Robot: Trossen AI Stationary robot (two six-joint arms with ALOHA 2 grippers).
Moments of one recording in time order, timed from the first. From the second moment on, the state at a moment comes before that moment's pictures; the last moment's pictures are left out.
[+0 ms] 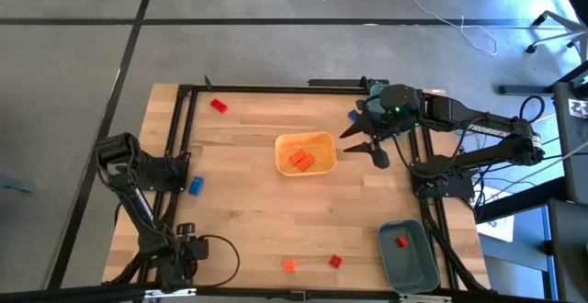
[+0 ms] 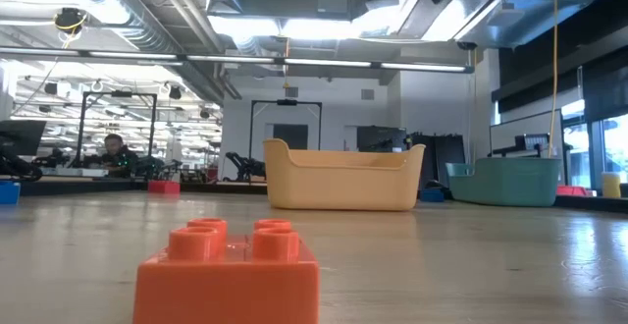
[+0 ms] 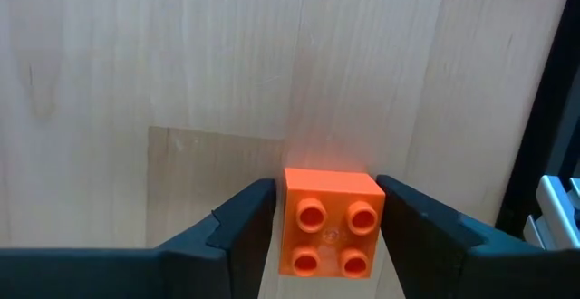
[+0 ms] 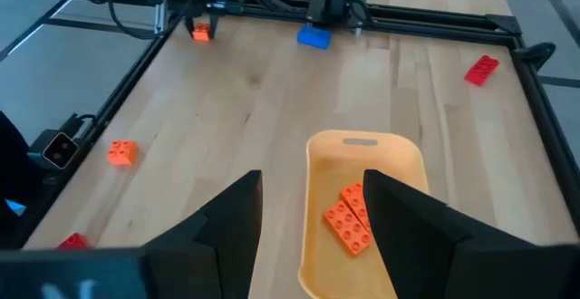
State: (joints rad) left arm -1.16 1.68 0.88 -0.54 -0.14 -1.33; right arm -0.20 1.12 1.18 -0.66 -0.34 -0.22
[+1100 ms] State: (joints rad) left arm -0.78 1.68 0.88 -0.62 0.05 -1.26; right arm -0.20 1.12 1.18 -0.67 -0.53 -0.22
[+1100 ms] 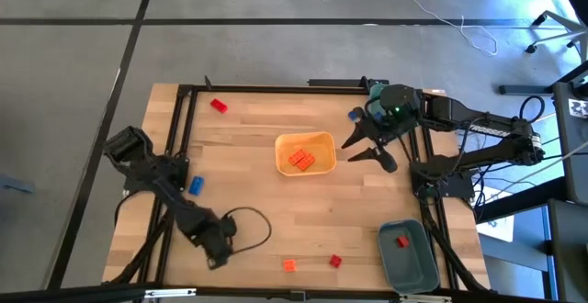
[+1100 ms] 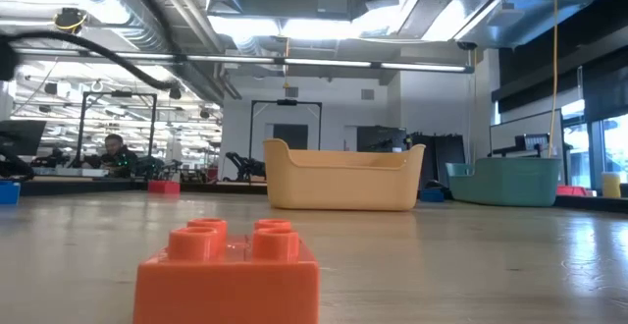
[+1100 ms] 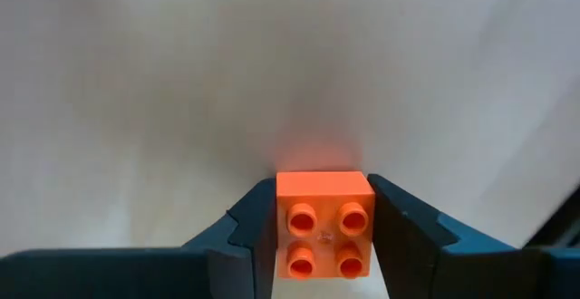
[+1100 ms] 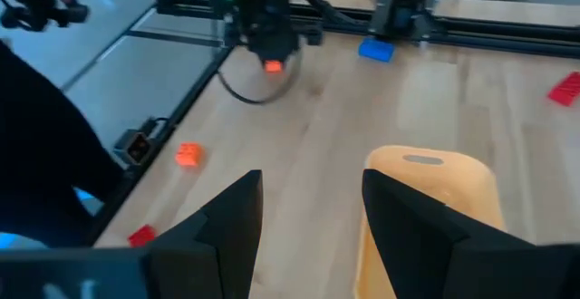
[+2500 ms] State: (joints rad) left arm 0.10 1.59 1.50 -0.98 -0.04 -0.36; right arm -0.20 1.11 1.18 -0.81 -0.19 -0.16
